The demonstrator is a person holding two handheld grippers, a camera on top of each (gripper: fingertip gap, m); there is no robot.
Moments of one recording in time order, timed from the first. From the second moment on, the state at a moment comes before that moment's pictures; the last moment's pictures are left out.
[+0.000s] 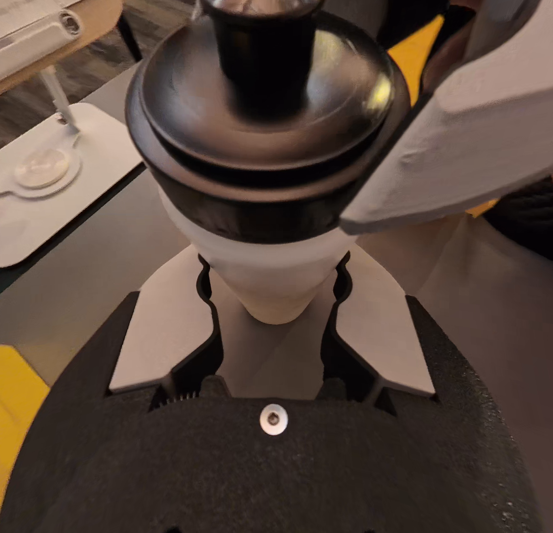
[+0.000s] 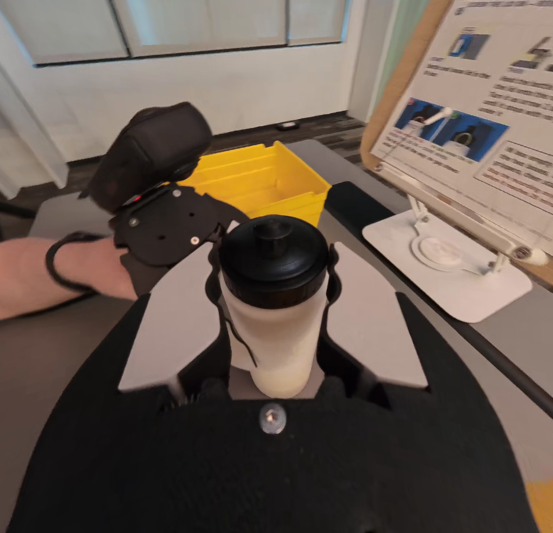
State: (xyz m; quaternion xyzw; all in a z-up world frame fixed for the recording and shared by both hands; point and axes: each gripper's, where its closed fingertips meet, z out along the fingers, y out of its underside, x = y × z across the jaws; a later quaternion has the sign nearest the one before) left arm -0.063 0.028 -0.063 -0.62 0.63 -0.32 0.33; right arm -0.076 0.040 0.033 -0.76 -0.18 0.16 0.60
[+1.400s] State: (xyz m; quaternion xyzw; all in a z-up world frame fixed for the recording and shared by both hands) left arm -0.057 0.023 -0.062 -0.60 0.64 -0.34 0.34; right arm -0.075 0.044 0.026 -0.77 -0.18 0.10 0.60
